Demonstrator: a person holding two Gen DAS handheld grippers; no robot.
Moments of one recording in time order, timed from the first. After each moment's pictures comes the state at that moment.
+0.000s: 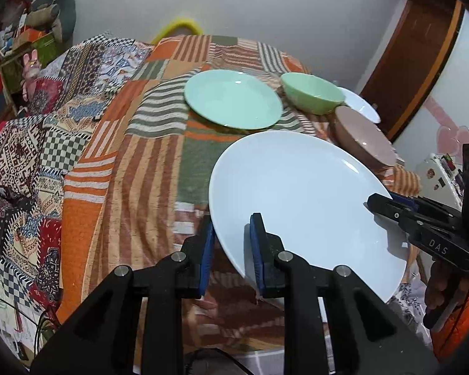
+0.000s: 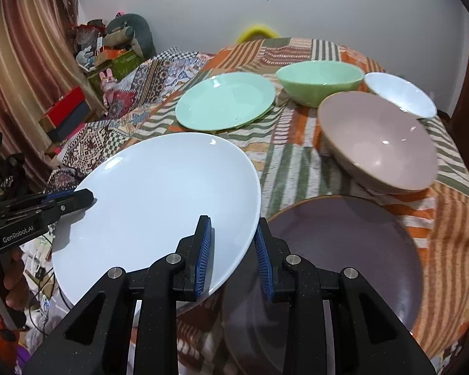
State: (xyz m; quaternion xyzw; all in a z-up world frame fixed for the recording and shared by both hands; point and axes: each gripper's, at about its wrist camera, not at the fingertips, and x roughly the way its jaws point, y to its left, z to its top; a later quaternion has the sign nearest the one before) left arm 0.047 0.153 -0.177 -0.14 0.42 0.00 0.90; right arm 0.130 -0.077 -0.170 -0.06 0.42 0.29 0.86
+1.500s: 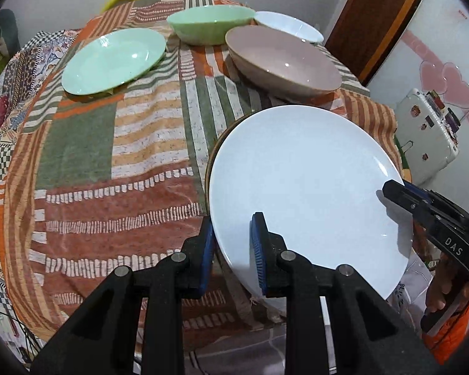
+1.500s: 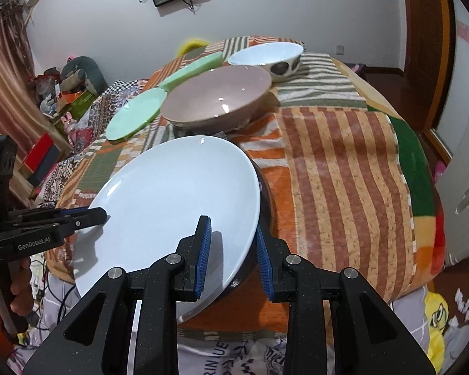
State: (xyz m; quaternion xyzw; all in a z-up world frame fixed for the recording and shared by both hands) left arm 0.100 -0.009 -0.210 -0.07 0.51 -0.07 0.85; right arm 0.115 -0.234 -0.187 0.04 0.43 0.21 0.88
